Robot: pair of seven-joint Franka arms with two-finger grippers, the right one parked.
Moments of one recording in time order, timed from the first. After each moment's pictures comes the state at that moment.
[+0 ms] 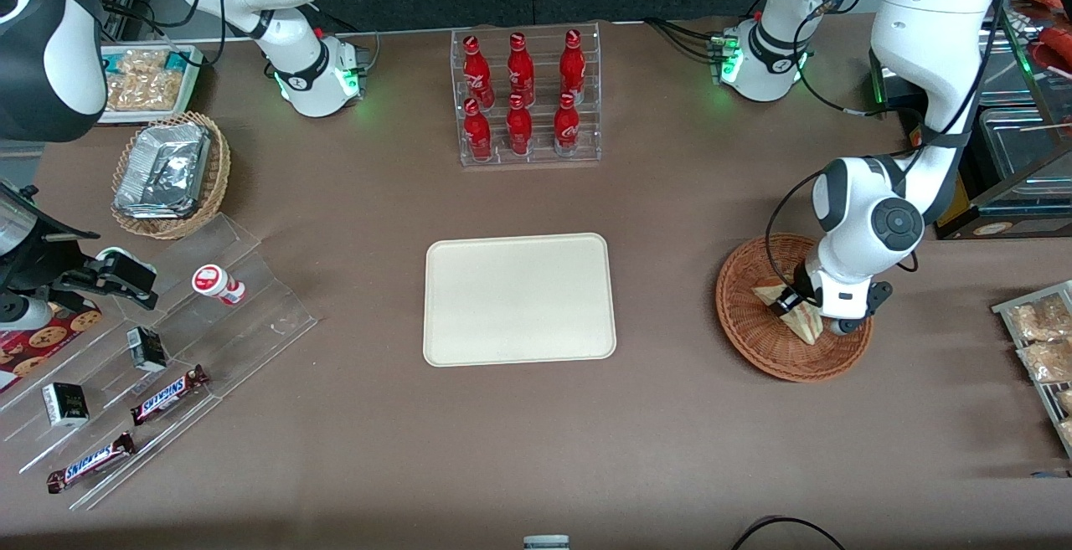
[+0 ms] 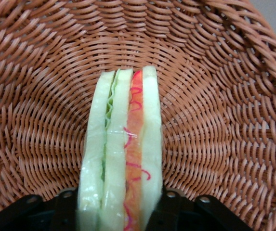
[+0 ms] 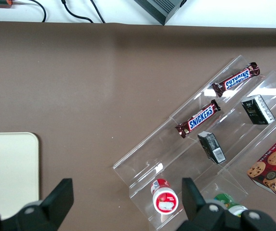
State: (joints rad) arm -0.05 0.37 -0.04 -2.18 -0.04 2.56 -0.73
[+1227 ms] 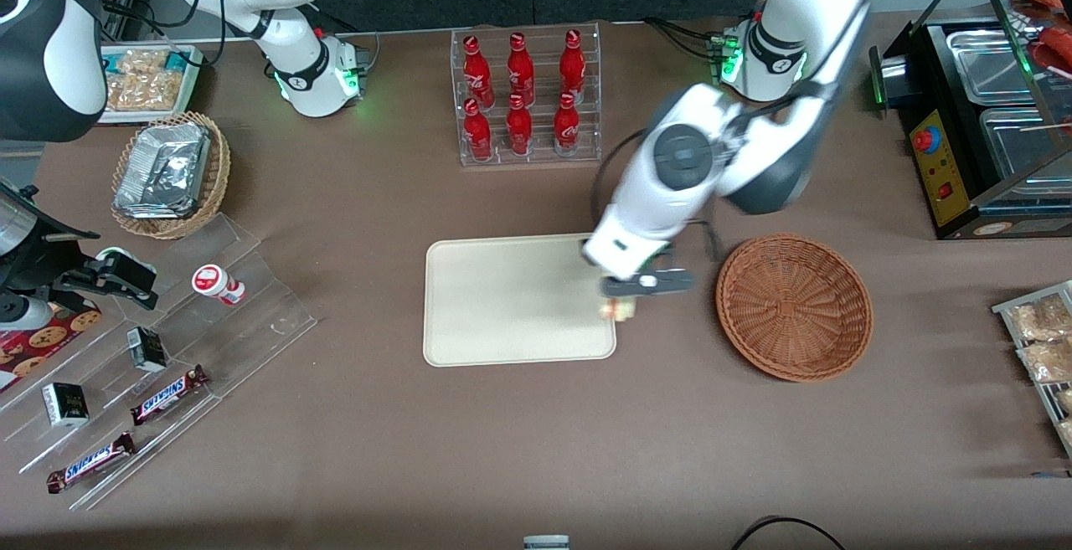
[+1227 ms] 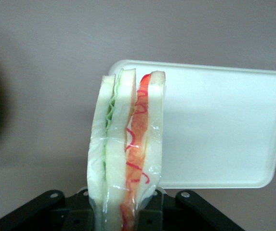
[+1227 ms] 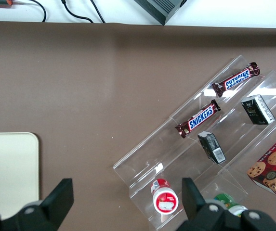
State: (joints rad) arm -0.44 0.48 -0.24 -1.53 -0.02 2.01 -0.73
